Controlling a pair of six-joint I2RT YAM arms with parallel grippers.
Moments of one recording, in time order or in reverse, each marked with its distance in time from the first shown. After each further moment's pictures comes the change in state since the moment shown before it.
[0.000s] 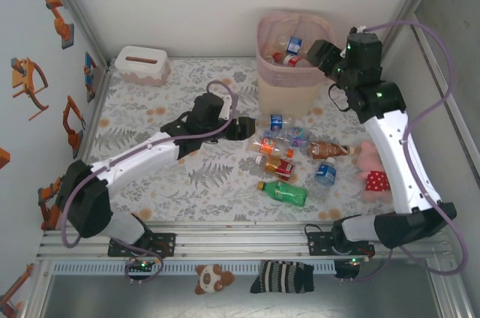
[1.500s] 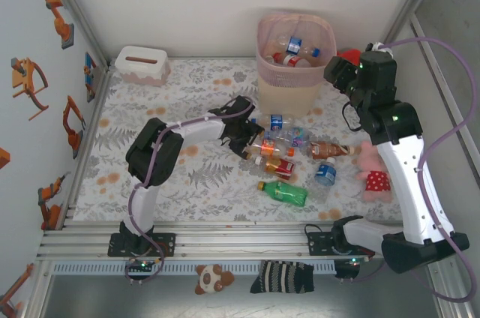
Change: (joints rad) left arm 0.011 0.597 0.348 -0.230 0.116 -1.055; right arm 0.000 -0.158 -0.079 -0.104 0.174 -0.080
